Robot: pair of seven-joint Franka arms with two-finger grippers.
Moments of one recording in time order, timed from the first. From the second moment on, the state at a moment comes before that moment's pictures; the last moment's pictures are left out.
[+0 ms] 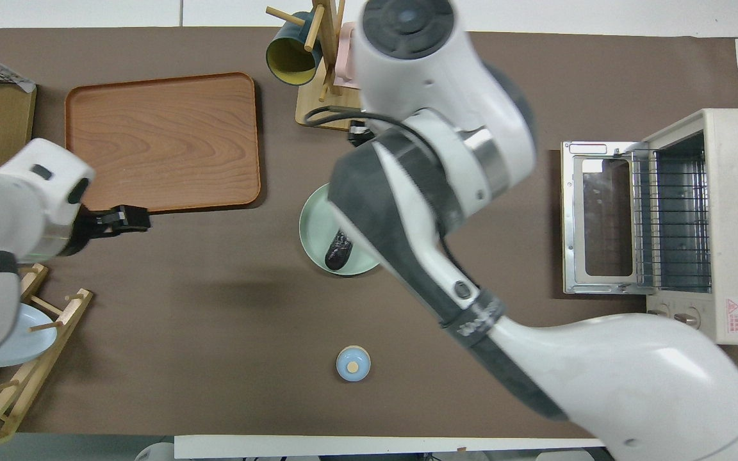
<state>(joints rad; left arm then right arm) -0.52 -0.20 0.13 -2.21 0.09 2.07 -0.55 0.36 0.46 0.12 -1.25 -0.08 1.63 0.64</state>
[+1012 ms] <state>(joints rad) -0.92 0.35 0.13 -1.97 0.09 2.45 -1.08 0.13 0.30 0.12 -1.97 -0.29 2.06 0.45</state>
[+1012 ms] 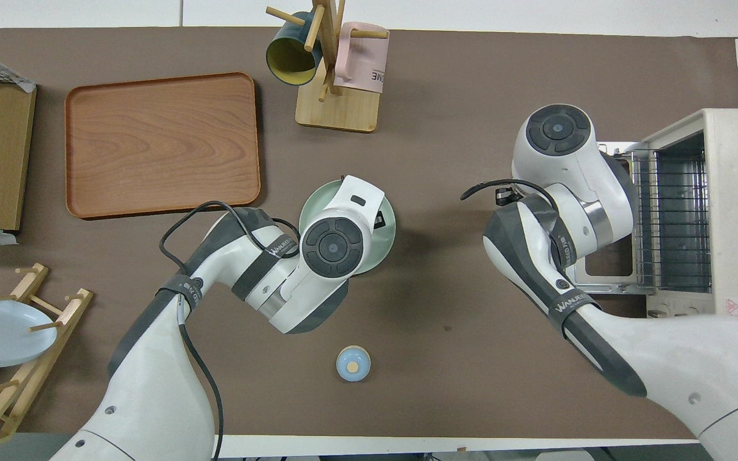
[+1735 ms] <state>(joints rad) -0.52 0.26 0.18 -1.86 0.09 2.18 -0.56 0.09 0.29 0.12 -2.04 -0.42 2.07 0.40</state>
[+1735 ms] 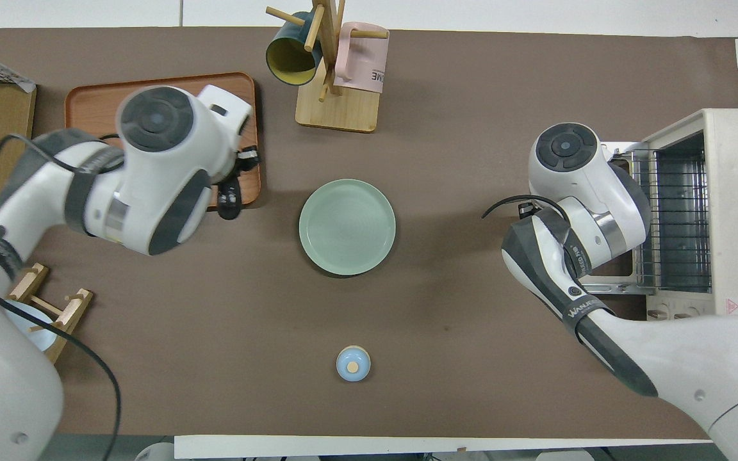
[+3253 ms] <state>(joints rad) -0.25 -0.12 0.18 -1.75 0.01 1.65 -0.07 -0.14 -0.04 0.13 -1.63 -0.05 1.53 -0.05</state>
